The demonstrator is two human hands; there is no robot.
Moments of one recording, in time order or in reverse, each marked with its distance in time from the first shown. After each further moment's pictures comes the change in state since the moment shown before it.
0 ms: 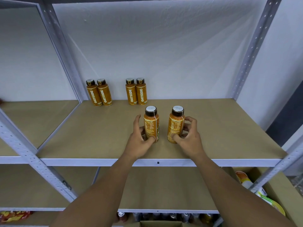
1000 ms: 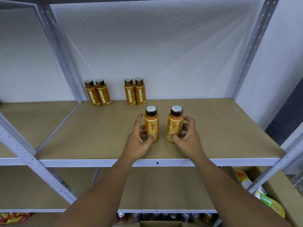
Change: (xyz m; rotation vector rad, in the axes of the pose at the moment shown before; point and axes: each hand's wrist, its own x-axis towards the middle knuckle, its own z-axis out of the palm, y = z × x) left_hand -0.002 0.002 0.000 0.028 0.035 0.066; right_hand -0.002 0.000 0.001 -0.010 -0.013 -0.027
